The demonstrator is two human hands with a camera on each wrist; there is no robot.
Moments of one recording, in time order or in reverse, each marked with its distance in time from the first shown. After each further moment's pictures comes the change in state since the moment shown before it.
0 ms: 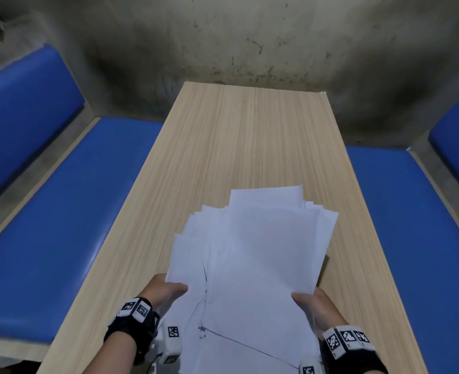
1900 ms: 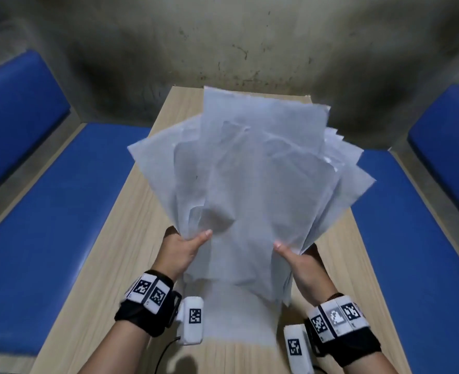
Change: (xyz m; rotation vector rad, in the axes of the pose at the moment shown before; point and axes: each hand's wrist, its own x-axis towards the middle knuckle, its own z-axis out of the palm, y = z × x) left_hand -0.067 0.106 0.070 0.107 0.072 0.544; right_hand -0.052 -0.085 0.043 -0.265 -0.029 -0.383
